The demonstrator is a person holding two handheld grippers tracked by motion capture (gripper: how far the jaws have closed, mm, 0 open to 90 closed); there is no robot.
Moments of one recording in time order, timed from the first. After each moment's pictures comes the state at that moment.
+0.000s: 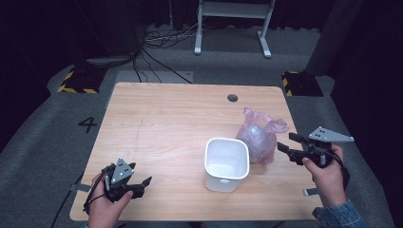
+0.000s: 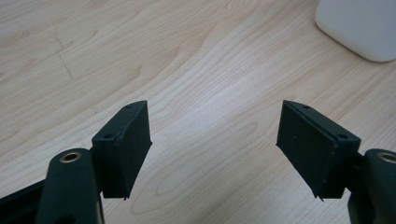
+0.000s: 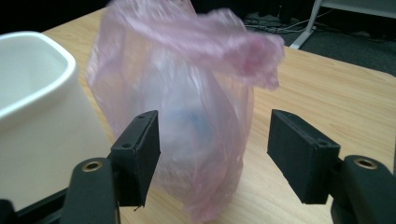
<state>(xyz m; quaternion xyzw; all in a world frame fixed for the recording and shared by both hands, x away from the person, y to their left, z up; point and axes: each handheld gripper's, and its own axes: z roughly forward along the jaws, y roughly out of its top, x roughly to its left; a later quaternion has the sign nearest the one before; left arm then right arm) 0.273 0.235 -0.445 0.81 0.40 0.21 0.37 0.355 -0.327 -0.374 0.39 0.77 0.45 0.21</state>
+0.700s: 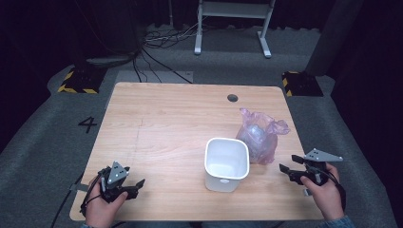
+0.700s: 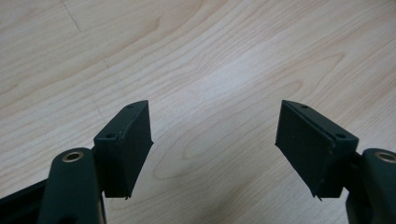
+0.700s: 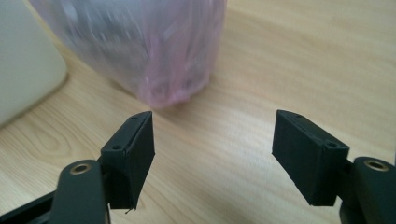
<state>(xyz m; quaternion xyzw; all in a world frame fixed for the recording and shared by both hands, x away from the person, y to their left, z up) 0.281 0.257 -0.480 0.81 0.43 0.20 0.35 0.339 -0.355 -0.458 0.43 0.79 0.38 0.19</state>
